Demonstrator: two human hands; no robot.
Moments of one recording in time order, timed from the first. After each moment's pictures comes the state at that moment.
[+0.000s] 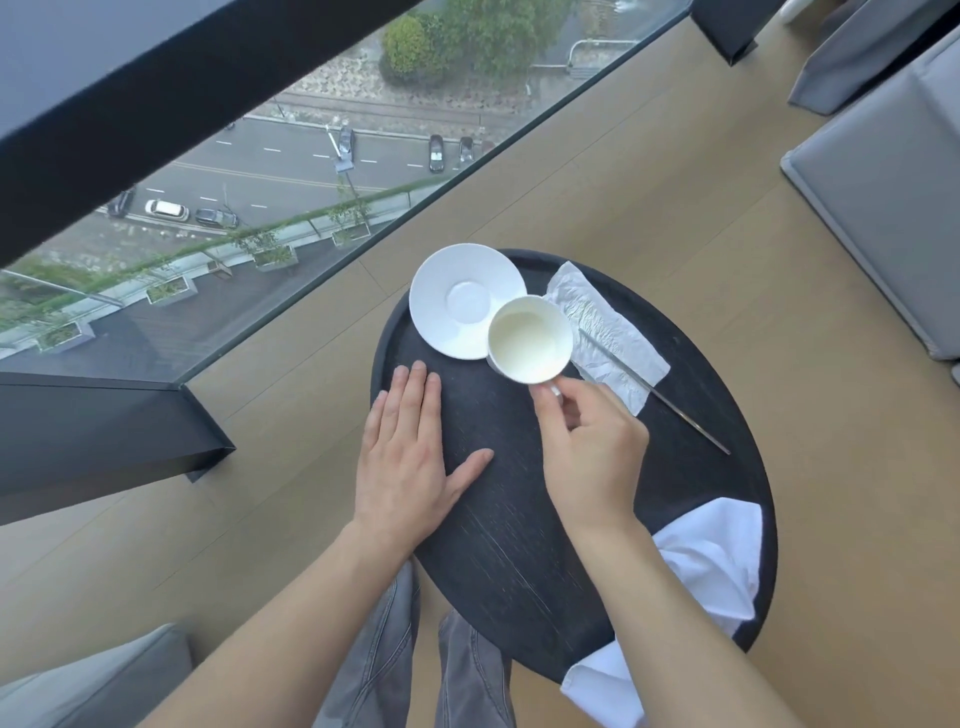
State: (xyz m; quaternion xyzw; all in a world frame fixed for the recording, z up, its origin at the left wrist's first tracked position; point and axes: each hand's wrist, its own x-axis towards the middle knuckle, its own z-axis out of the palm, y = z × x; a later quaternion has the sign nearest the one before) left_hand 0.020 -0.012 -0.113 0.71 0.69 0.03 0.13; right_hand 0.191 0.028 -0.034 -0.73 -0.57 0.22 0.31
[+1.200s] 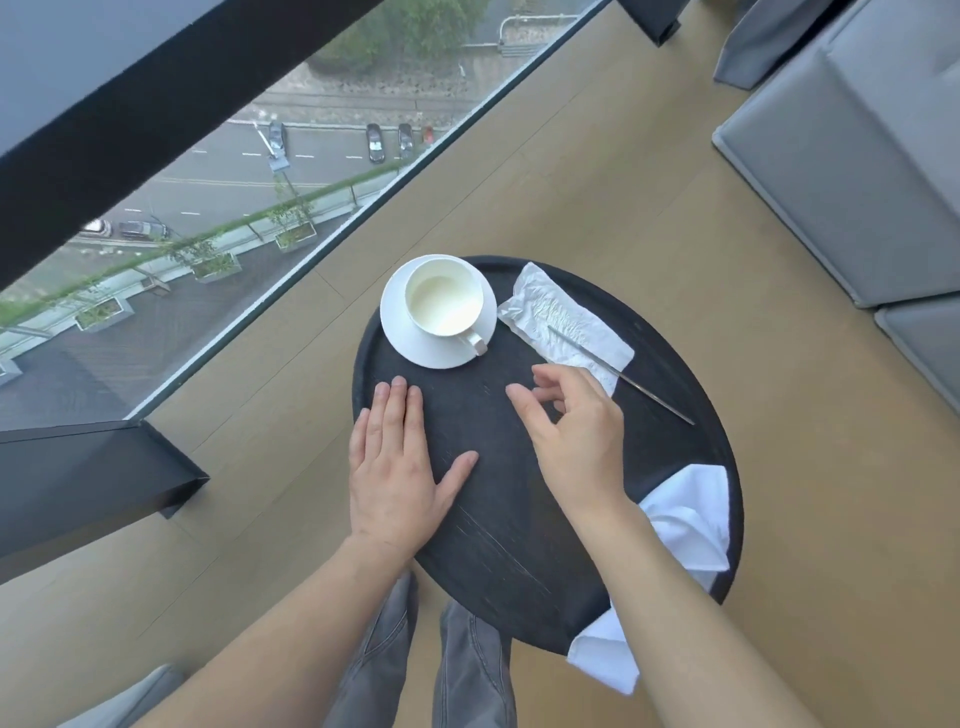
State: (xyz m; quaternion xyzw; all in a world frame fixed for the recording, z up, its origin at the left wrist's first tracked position) left_hand 0.018 -0.010 -0.111 0.71 0.68 0.05 0.17; right_hand 0.197 0.034 -0.024 -0.76 -0.53 0.28 0.24
